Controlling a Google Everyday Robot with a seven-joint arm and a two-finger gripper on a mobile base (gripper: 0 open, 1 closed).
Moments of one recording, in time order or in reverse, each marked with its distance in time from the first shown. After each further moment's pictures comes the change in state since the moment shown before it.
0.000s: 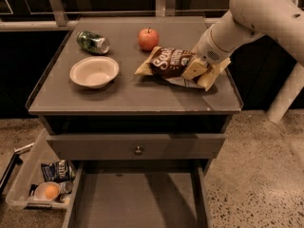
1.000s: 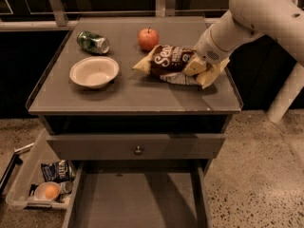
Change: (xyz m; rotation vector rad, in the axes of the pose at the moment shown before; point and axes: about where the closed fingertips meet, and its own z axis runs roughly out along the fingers) arm 0.000 0.000 0.000 -0.001 0.000 -0.002
